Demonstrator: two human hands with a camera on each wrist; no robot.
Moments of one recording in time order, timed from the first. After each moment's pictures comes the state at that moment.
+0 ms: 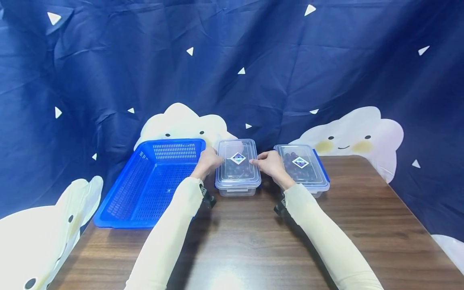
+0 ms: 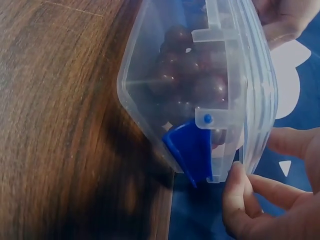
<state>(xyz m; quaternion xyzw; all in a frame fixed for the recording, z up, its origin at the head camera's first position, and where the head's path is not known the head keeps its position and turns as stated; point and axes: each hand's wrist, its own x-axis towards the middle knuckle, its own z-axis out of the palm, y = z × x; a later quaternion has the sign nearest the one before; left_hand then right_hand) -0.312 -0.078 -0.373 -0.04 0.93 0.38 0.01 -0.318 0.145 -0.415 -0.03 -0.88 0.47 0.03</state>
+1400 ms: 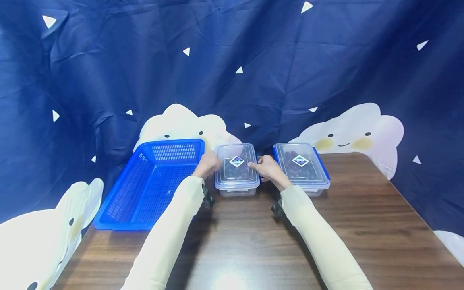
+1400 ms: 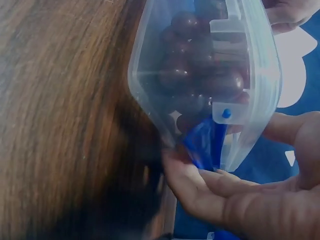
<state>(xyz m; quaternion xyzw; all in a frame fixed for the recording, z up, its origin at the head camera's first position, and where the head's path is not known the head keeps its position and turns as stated) -0.317 -0.072 -0.379 -0.06 0.95 0.31 0.07 -0.315 0.140 -0.428 -0.02 -0.89 0.45 -0.05</state>
